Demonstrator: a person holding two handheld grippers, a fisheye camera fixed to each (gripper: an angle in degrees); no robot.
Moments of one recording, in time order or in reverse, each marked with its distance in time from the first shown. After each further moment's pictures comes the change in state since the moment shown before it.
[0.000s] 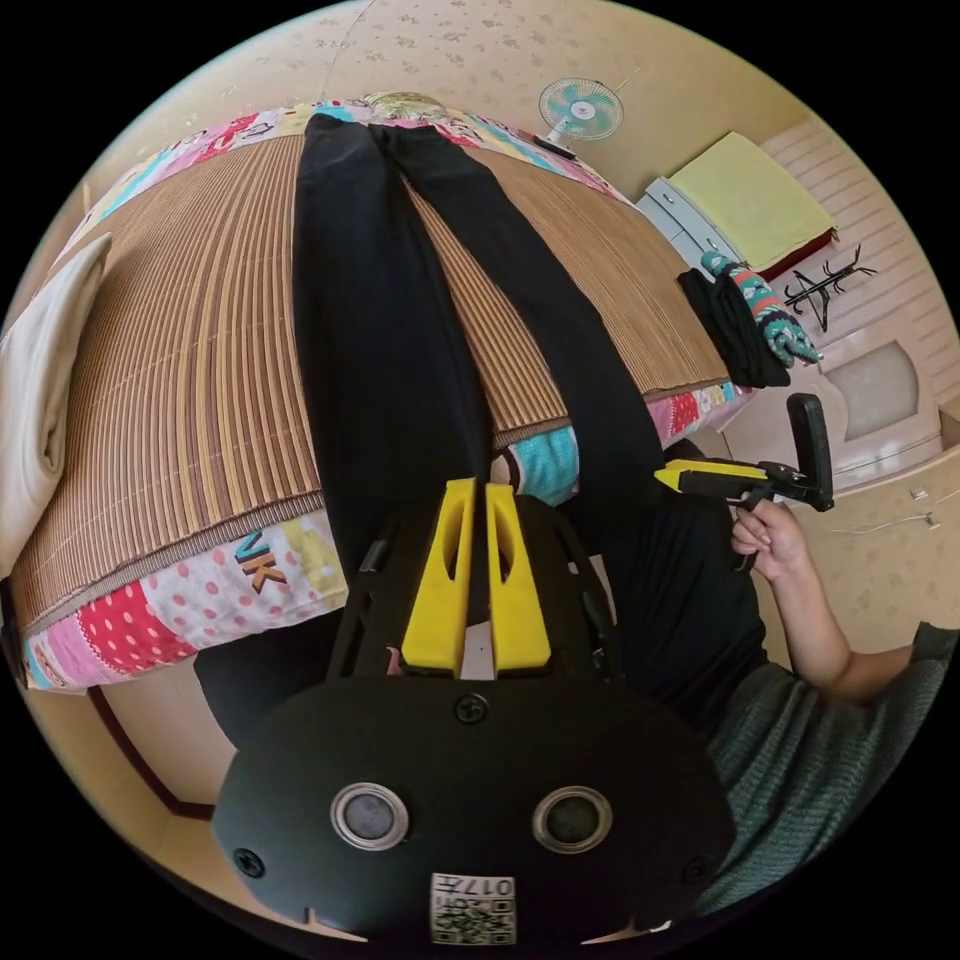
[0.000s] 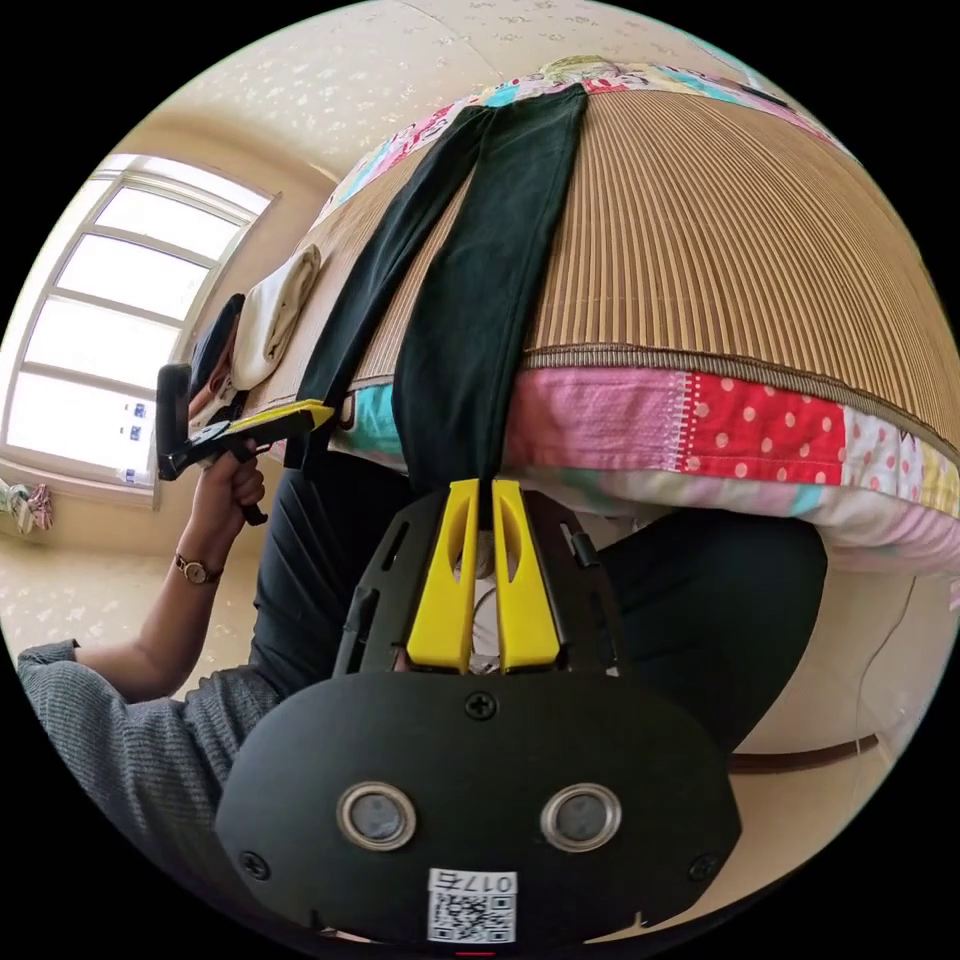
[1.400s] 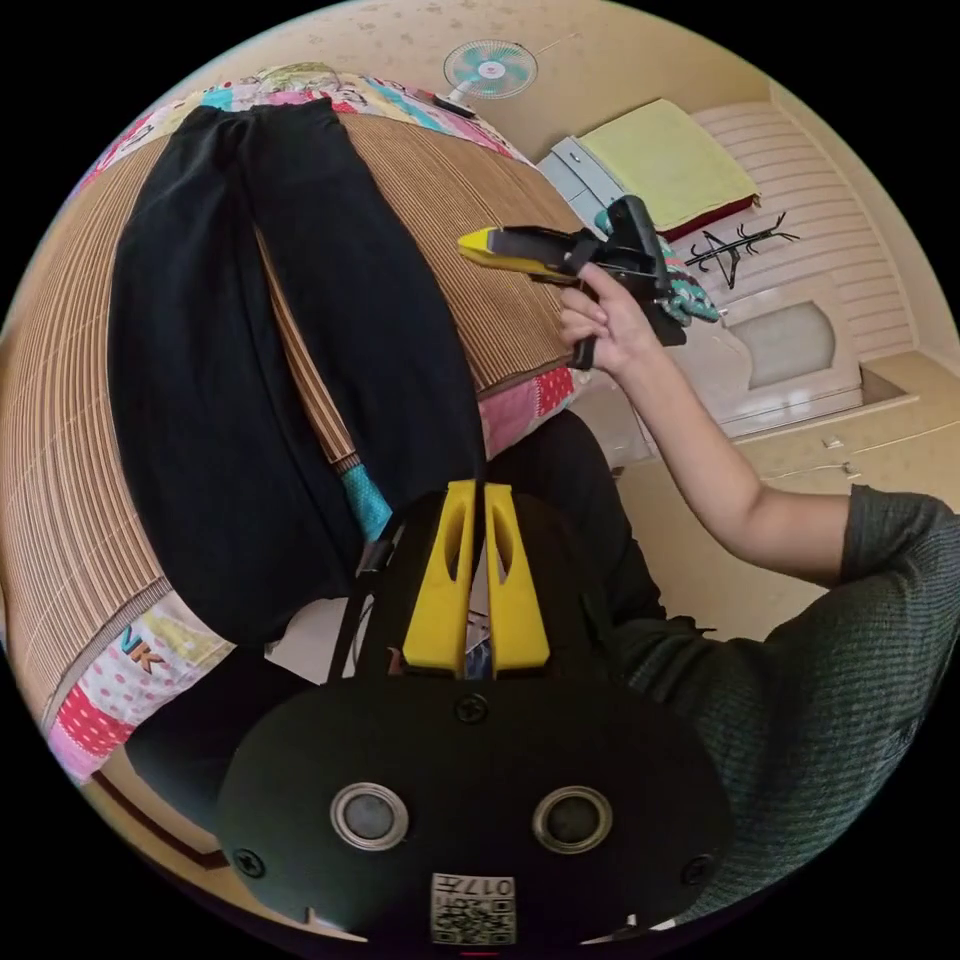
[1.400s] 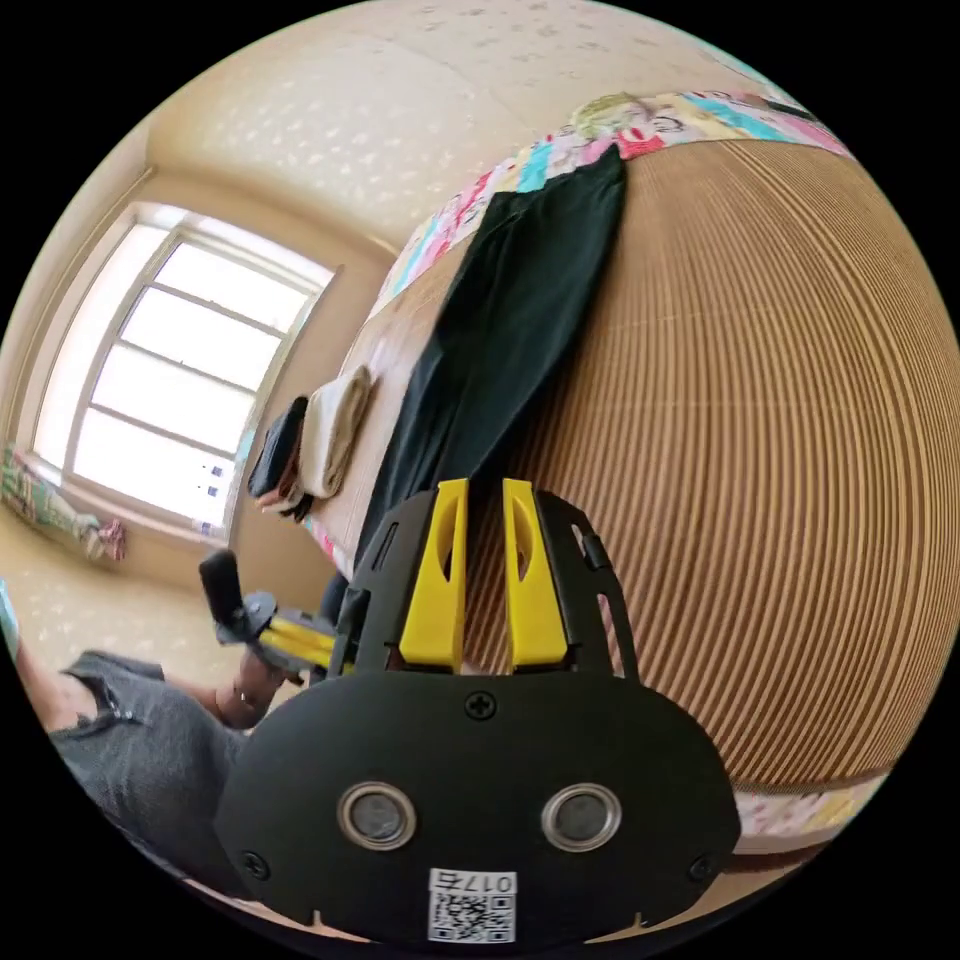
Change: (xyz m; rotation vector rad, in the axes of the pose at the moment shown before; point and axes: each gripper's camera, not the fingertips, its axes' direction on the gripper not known) left arm 0.014 -0.054 -0.045 -0.104 0.336 0.103; right arm 0.143 -0.185 -0.010 0.159 -0.232 0.009
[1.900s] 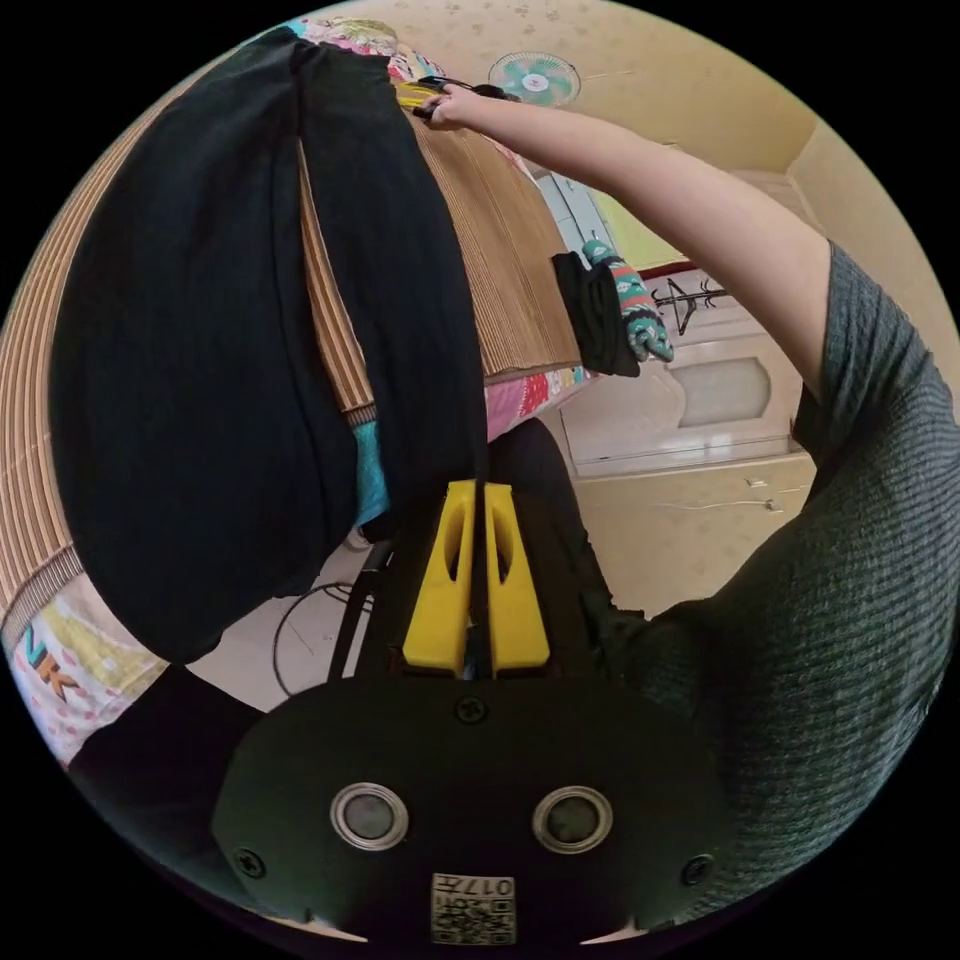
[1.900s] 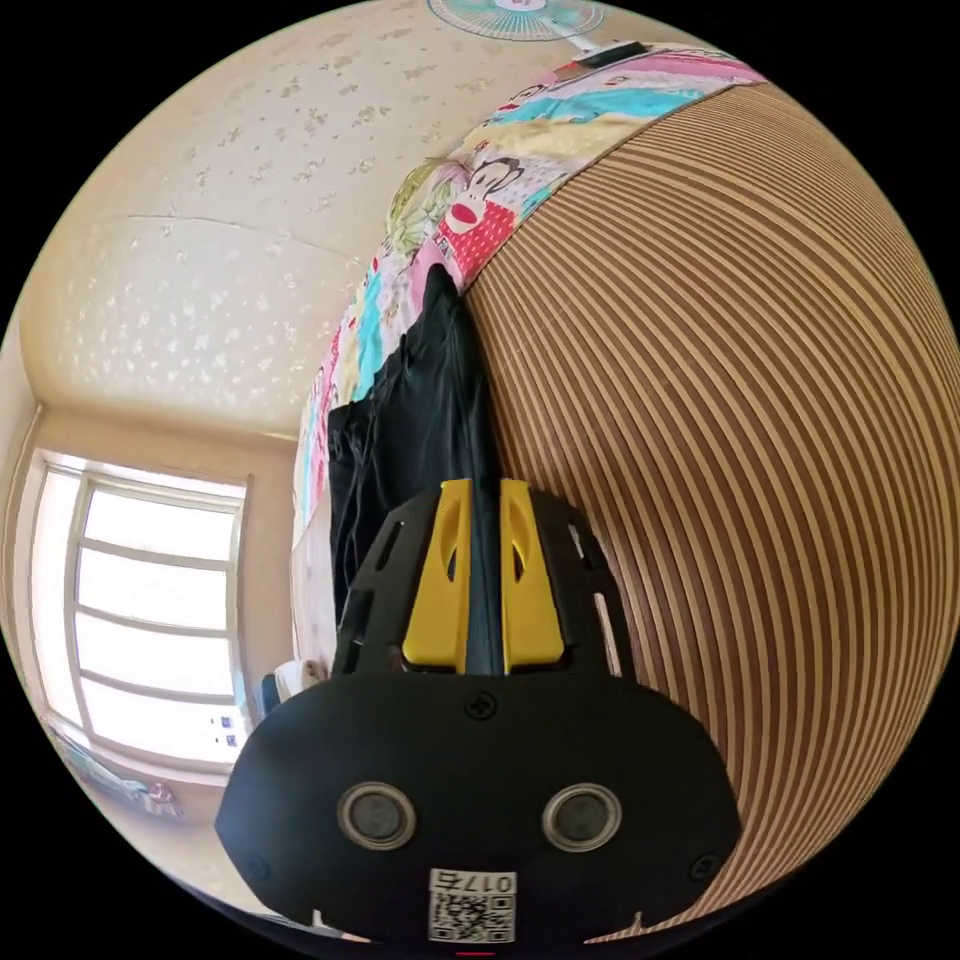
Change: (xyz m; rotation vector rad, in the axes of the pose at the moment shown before) left arm -0.061 -0.004 -0.058 0.082 0.317 -0.101; right arm 0.135 -0.349 0.096 0.232 0.067 0.370
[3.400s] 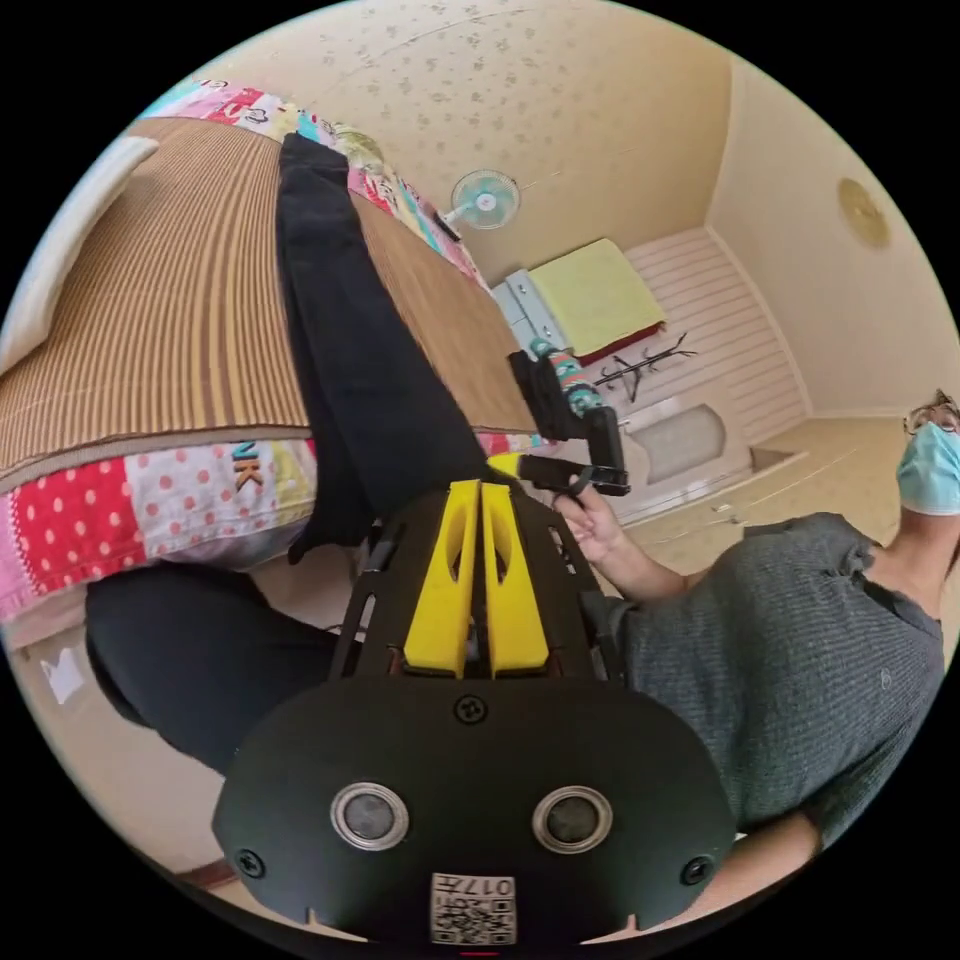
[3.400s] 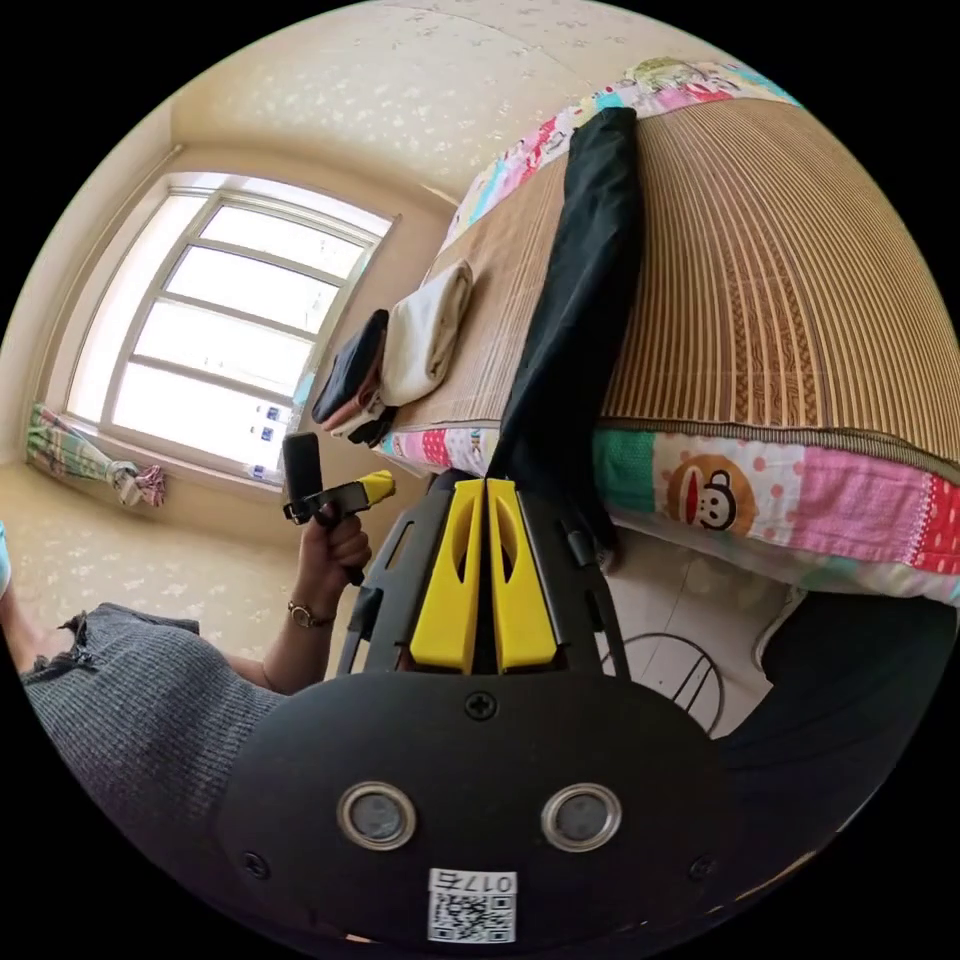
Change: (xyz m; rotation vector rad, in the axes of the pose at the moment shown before) left arm 0.123 0.102 -0.194 0.217 -0.264 0.015; right arm -0.045 0.564 -0.169 -0.337 -0.228 -0.444
